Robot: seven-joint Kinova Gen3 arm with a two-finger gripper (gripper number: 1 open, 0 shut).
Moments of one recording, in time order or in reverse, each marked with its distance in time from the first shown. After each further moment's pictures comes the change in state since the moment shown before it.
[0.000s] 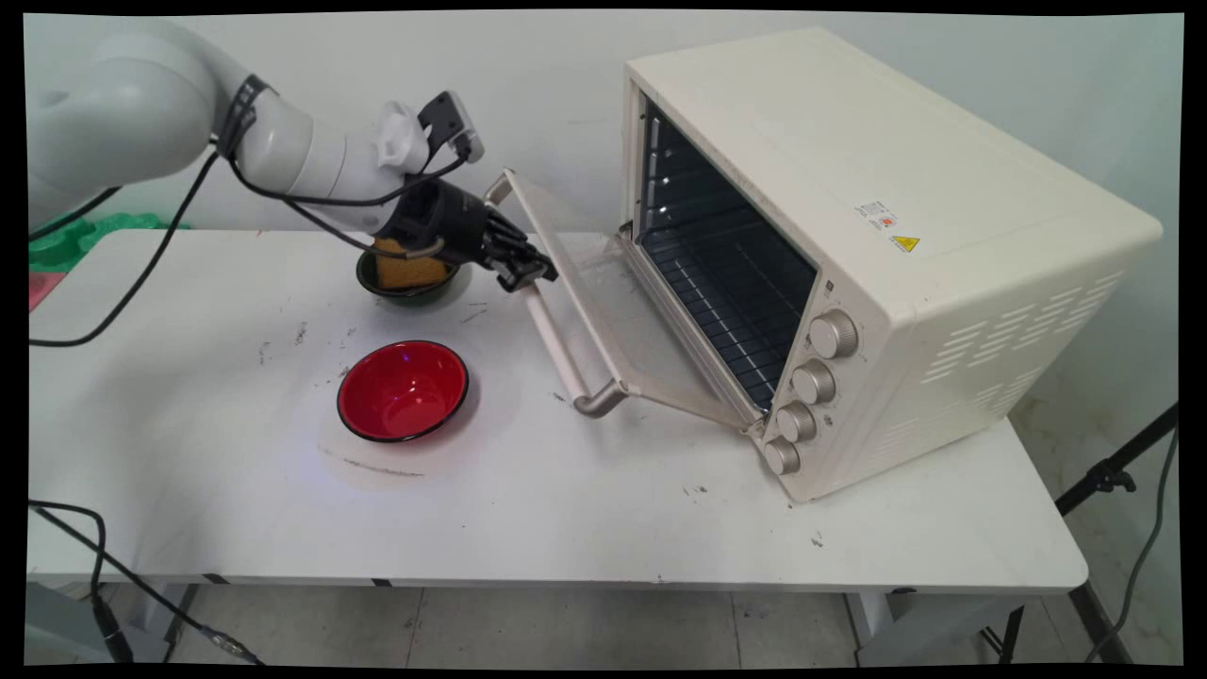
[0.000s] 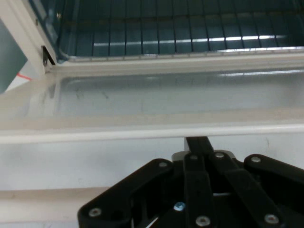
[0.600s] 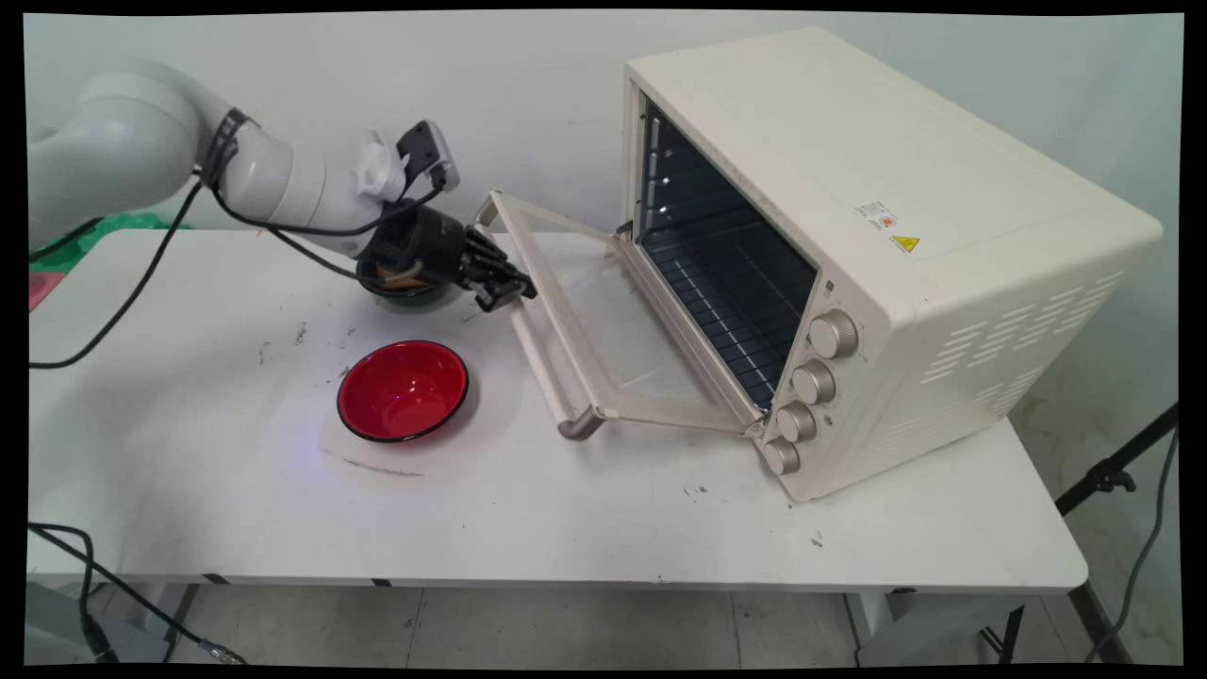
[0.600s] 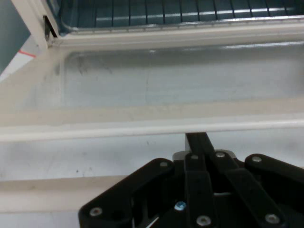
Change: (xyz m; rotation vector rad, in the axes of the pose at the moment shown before) arm -0.036 -0.008 0.001 -0.002 -0.005 0.011
